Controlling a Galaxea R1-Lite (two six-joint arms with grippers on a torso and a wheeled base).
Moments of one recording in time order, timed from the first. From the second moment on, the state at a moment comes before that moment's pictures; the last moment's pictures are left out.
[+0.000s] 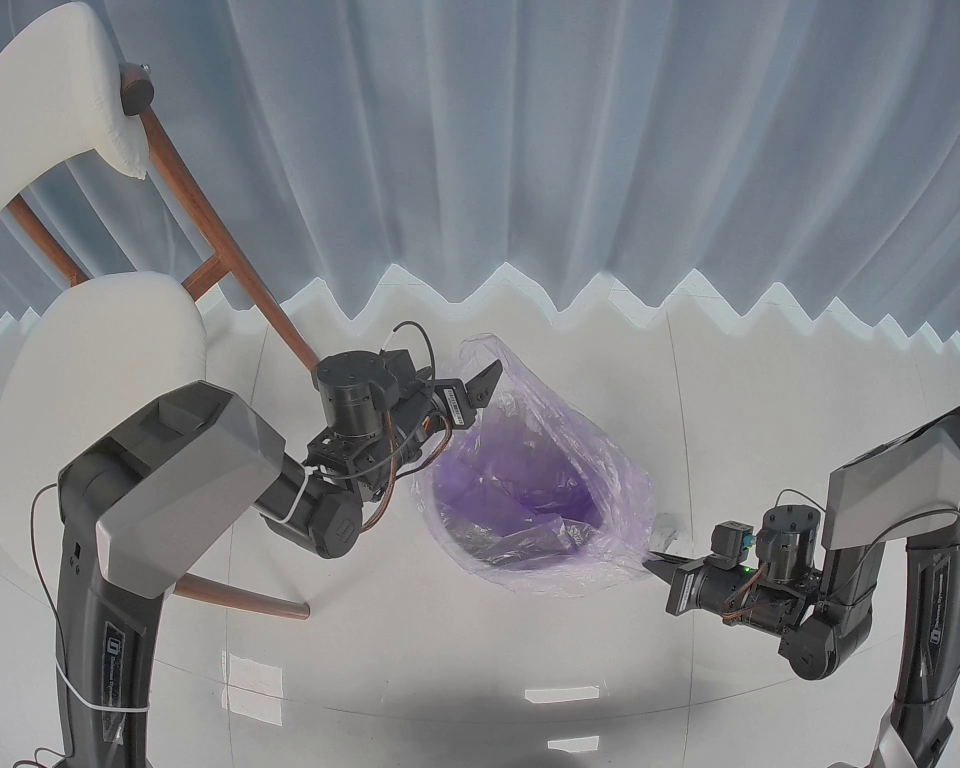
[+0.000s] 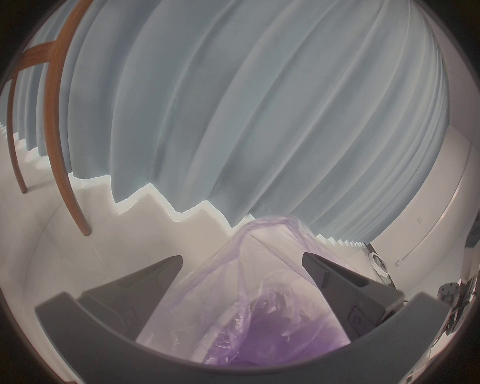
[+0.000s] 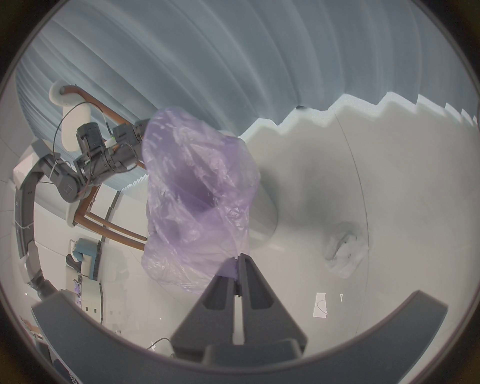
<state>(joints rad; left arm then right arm) -0.45 2.41 -1.34 -1.12 -0.04 -0.31 0.33 2.31 -0.34 -1.55 0.28 0.24</state>
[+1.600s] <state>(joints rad) -0.46 2.41 -1.34 -1.13 -0.04 -0.30 0.27 2.43 -0.50 -1.55 0.18 0.14</state>
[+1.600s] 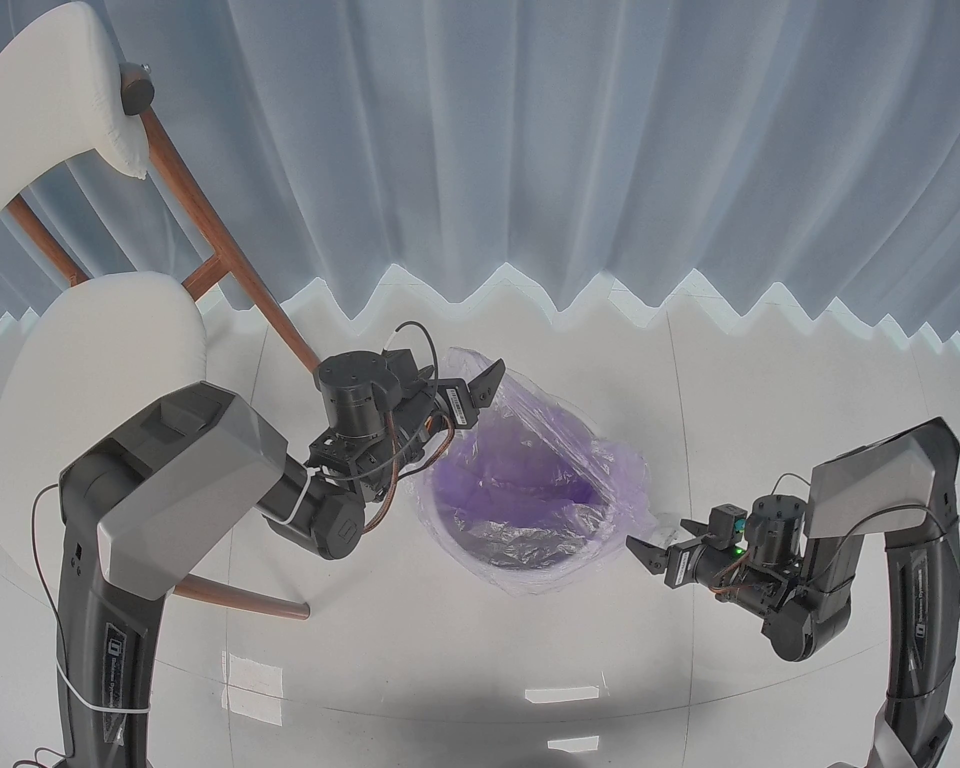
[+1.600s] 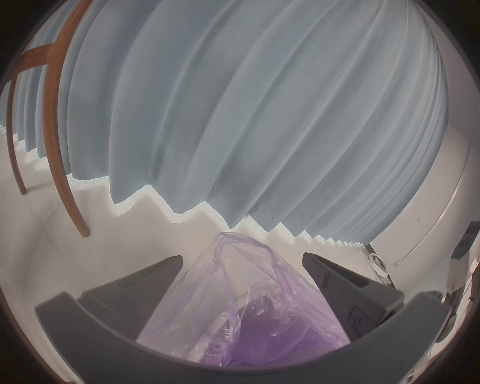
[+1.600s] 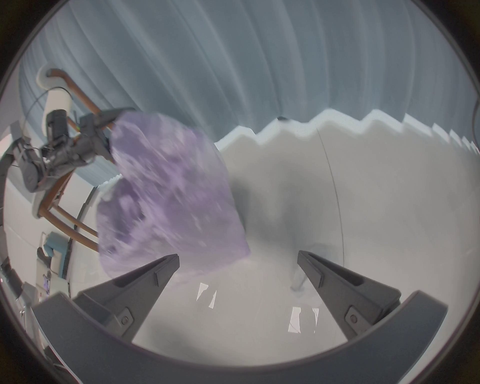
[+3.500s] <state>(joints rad) -0.45 2.40 -1.34 -1.14 -0.04 -0.30 0.25 2.43 -1.19 -1.29 0.34 0.52</state>
